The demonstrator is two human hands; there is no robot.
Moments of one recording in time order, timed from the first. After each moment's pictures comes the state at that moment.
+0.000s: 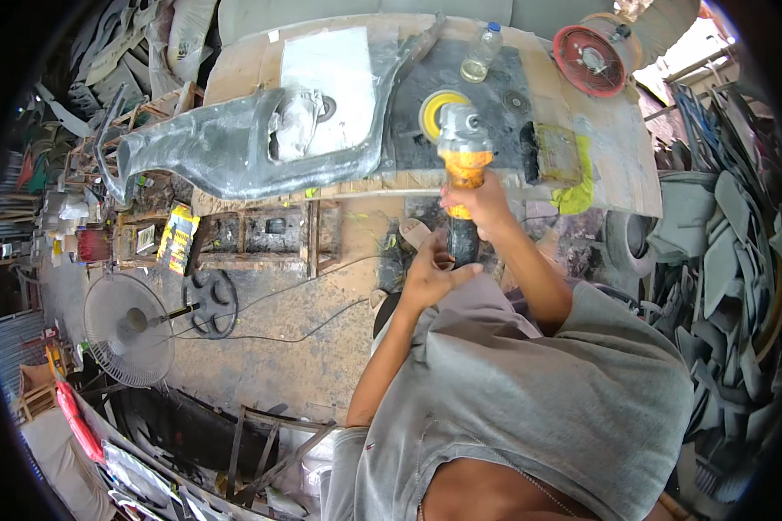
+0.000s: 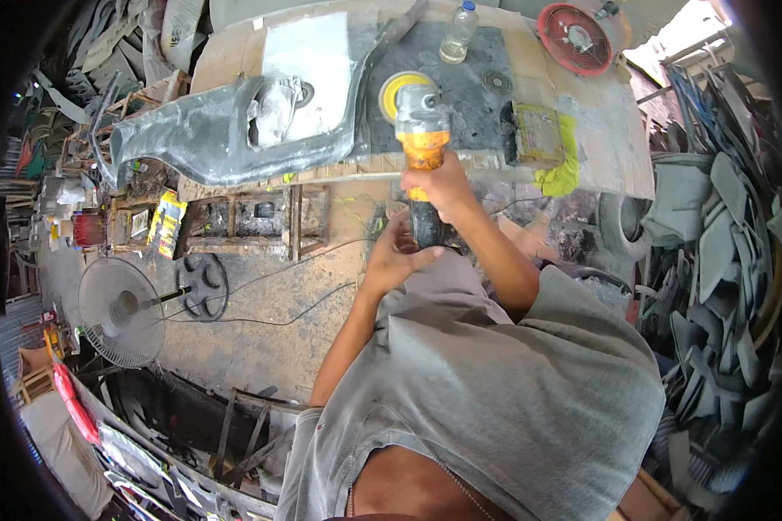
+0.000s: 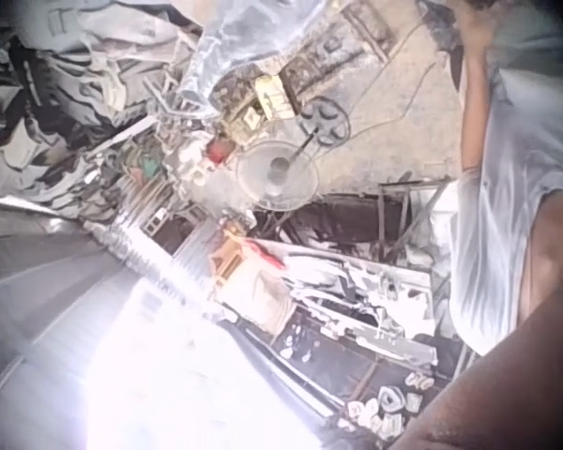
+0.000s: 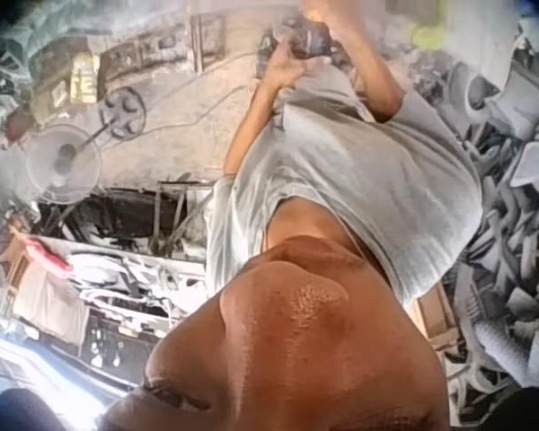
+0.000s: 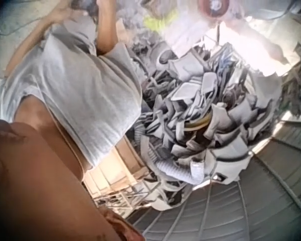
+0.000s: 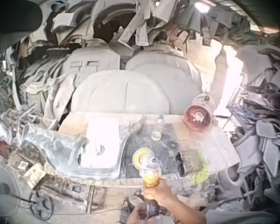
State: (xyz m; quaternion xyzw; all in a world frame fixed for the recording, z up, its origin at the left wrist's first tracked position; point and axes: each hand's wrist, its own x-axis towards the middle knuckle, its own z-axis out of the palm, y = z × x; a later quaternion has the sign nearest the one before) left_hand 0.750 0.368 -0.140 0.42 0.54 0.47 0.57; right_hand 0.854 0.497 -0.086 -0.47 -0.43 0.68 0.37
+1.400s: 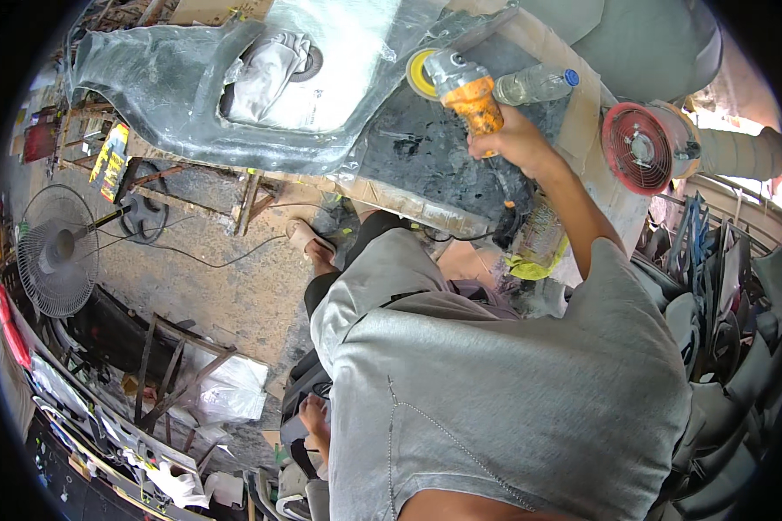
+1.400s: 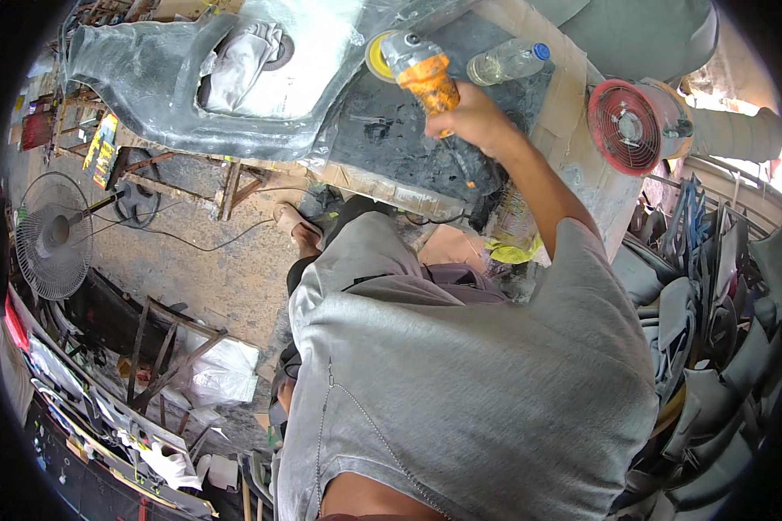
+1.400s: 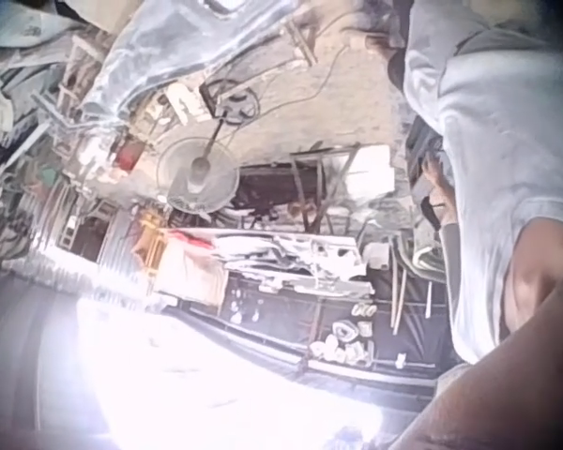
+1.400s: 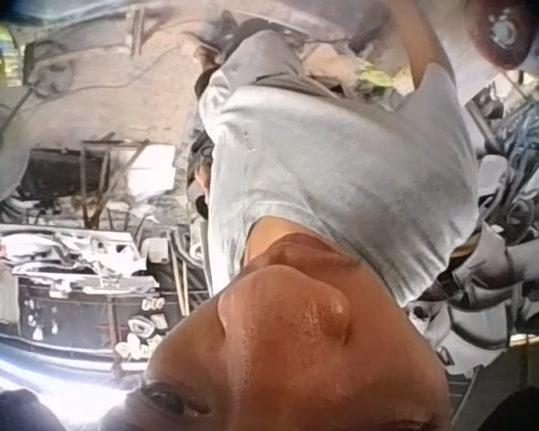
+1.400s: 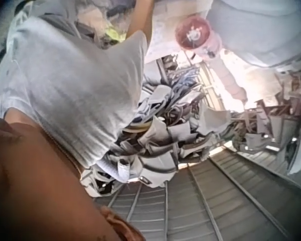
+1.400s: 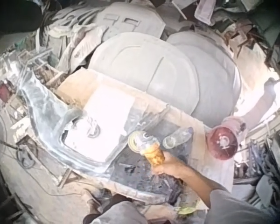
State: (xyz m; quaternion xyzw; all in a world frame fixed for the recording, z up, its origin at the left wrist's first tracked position) left_hand 0.878 0.014 -0.236 -0.24 0.84 0.32 0.38; right_hand 0.851 0.792 -0.087 -0.42 -0.65 0.63 -0.06
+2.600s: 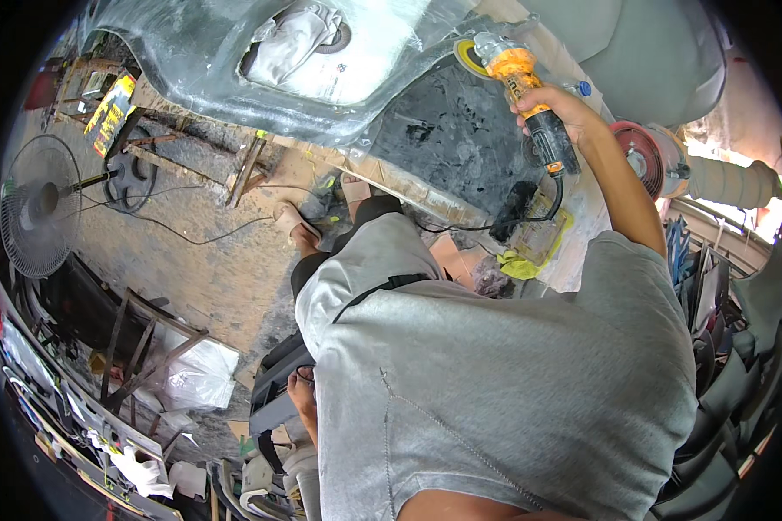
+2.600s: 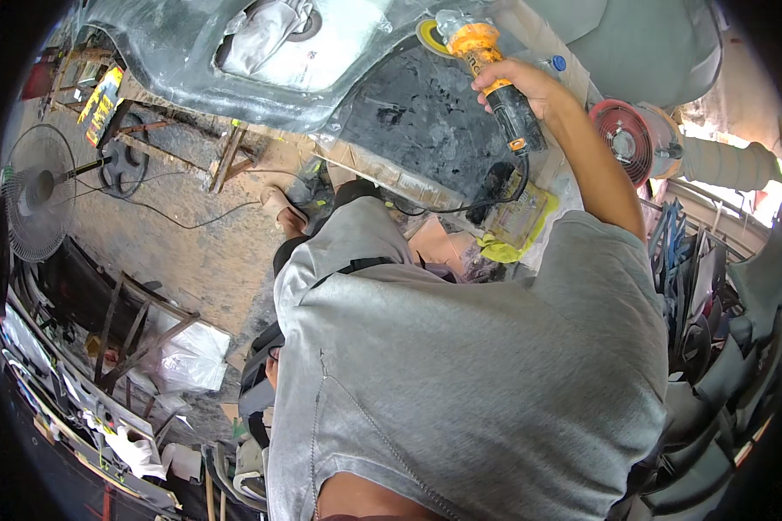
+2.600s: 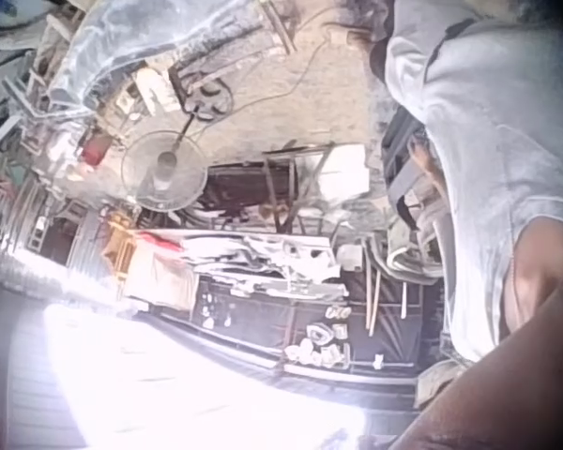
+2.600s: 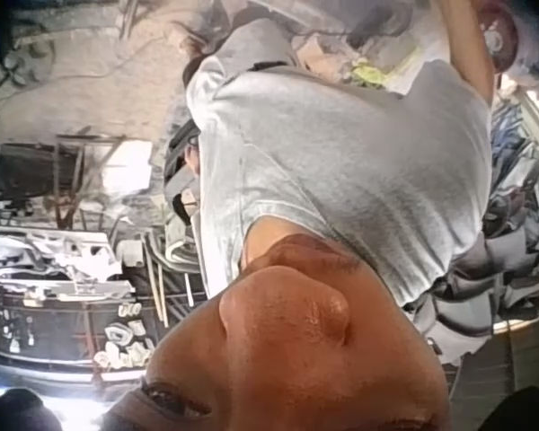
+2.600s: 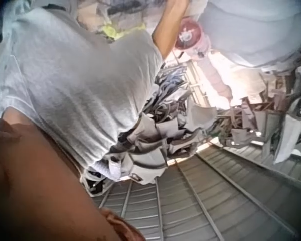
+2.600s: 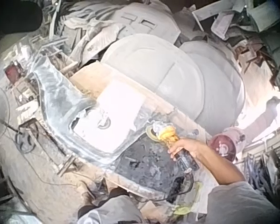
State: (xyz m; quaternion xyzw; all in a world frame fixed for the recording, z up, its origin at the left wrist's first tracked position) left_hand 0.907 0.029 -0.273 -0.05 0.84 0.44 0.31; right_hand 0.840 0.848 -0.051 -0.48 -0.55 0.67 -0.14
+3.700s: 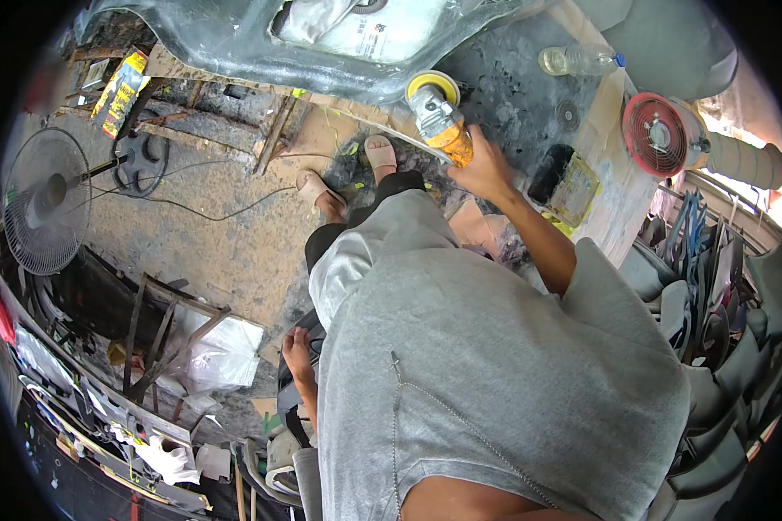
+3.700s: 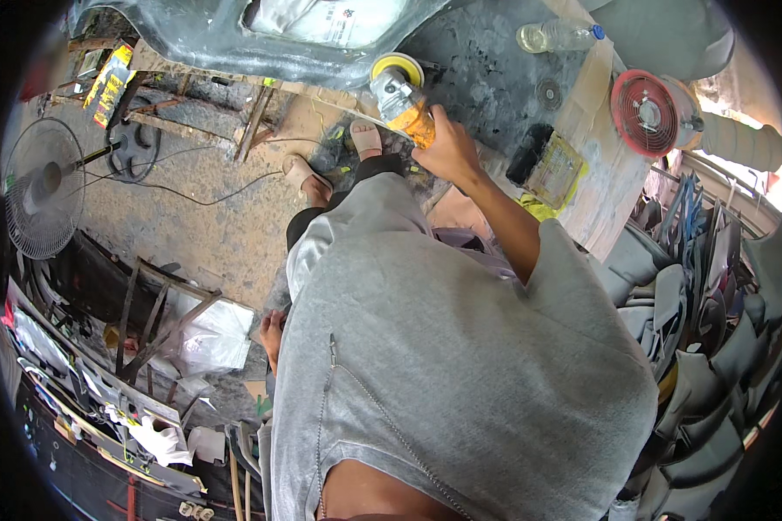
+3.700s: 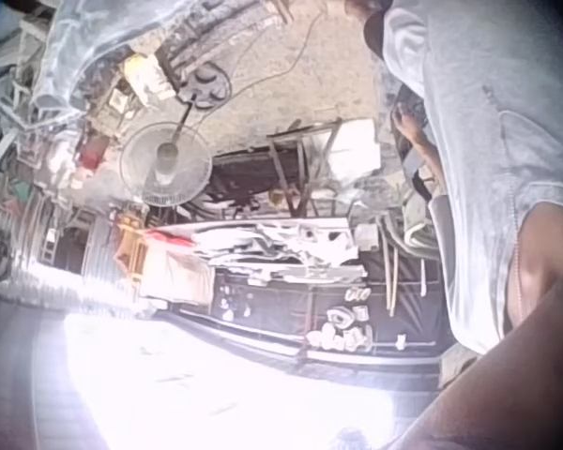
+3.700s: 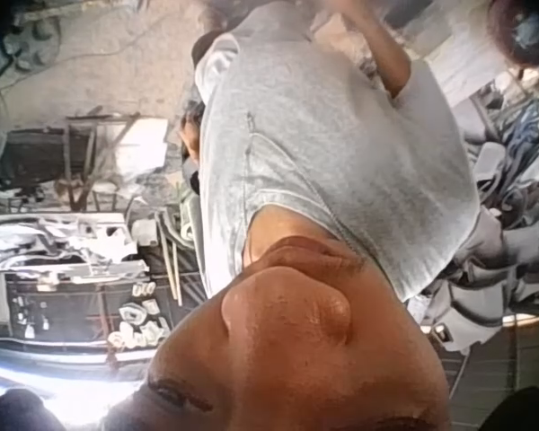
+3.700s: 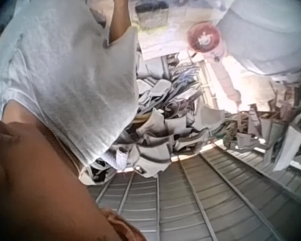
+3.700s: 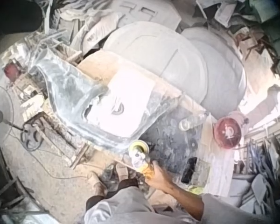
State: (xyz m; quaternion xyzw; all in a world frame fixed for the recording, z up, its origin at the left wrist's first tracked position) left_hand 0.773 0.036 -0.246 -0.30 0.74 0.43 0.41; right_hand 0.836 0.600 -0.162 -0.46 -0.83 0.29 -0.10
